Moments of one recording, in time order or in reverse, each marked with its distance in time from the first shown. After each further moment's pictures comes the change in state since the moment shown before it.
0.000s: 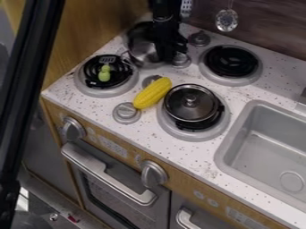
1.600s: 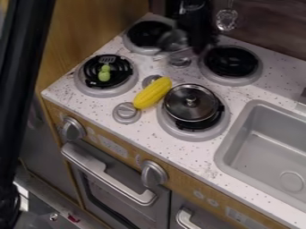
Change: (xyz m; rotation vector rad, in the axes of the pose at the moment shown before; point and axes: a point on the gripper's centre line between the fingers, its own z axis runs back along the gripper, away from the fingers) arm 0.018 -0.090 0.055 -0.049 -0.143 -0.273
